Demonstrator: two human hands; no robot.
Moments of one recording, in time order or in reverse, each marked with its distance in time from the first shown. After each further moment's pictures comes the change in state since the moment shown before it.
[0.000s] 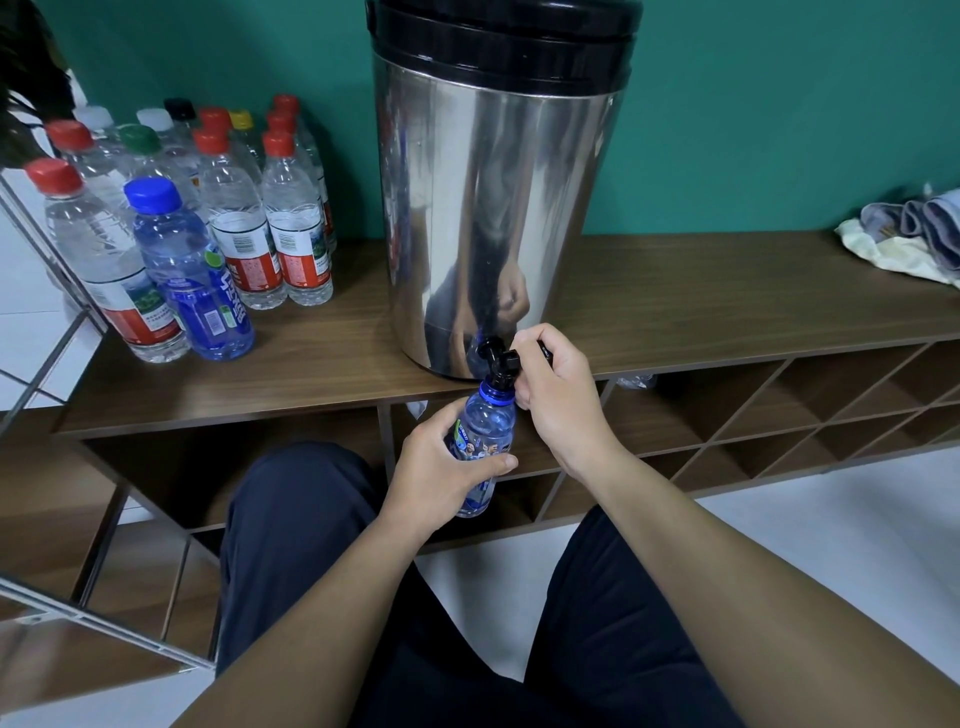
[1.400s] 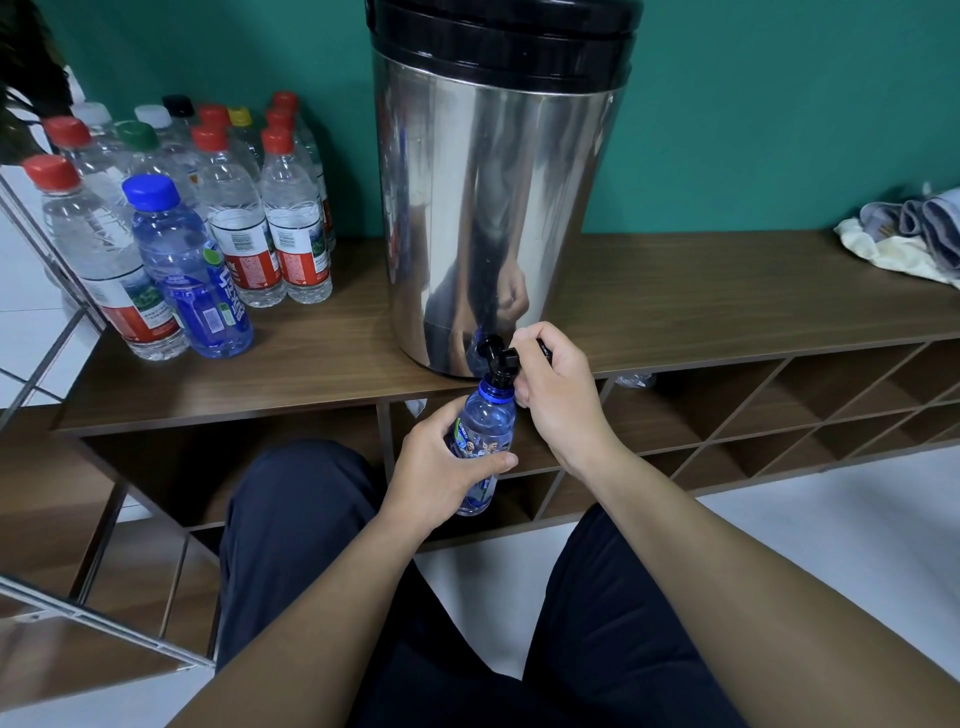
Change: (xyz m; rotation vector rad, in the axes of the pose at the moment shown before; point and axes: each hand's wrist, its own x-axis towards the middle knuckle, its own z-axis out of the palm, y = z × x) left_hand -0.002 0.003 -0.001 -0.003 -0.021 -0.020; right_hand 0.000 0.000 0.000 0.004 -0.014 0.009
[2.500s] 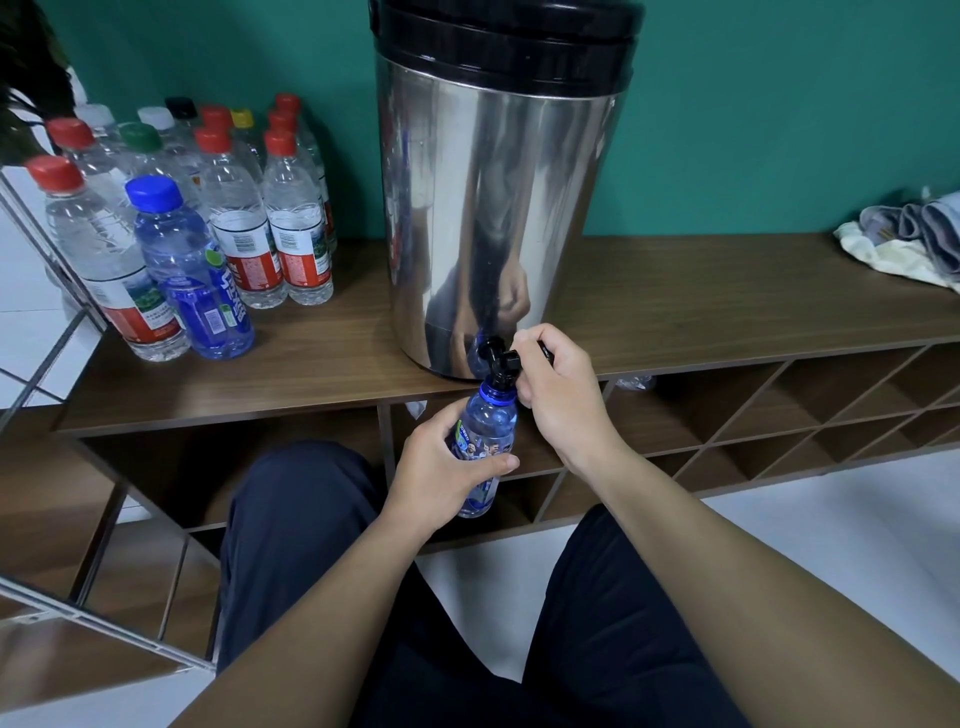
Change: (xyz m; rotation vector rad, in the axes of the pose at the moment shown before) left_hand 0.001 0.000 0.002 0.001 0.007 0.004; right_hand -0.001 -0.006 -0.002 -0.045 0.016 -0.005
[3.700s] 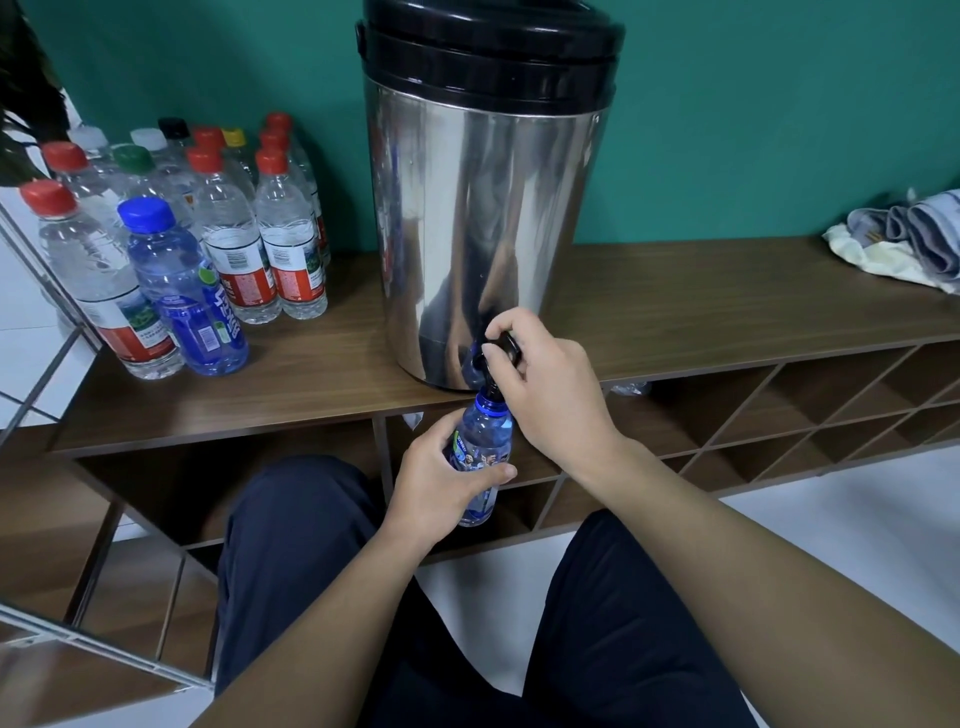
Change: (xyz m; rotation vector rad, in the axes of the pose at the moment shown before) left_hand -0.004 0.007 0.003 0.008 0.016 -0.019; right_hand -0.004 -0.031 -0.003 -0.667 0.004 -0.451
